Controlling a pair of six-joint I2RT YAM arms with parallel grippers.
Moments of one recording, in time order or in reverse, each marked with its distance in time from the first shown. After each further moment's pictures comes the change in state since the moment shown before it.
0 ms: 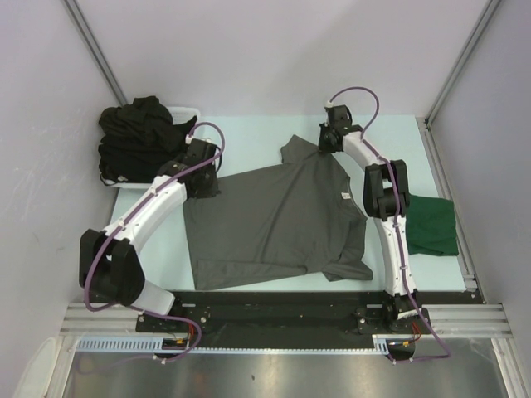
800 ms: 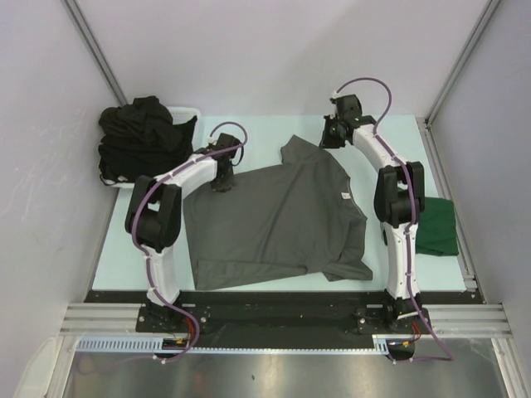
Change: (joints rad) left arm 0.003 0.501 0.219 0.097 -0.063 -0.064; right arm -0.011 -0.237 -0.137 -0.103 -0.133 0.043
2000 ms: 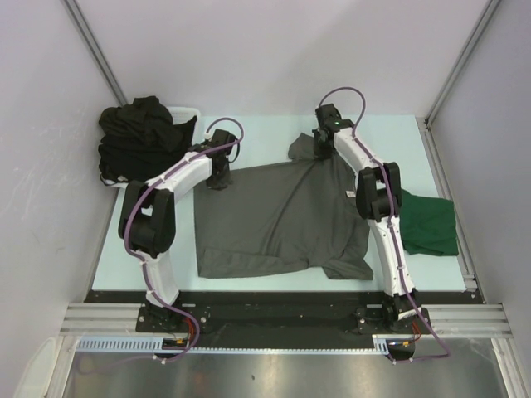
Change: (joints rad) left arm 0.011 -0.066 0.031 -0.074 0.002 0.039; right arm 0.079 0.277 0.294 -0.215 0.232 -0.082
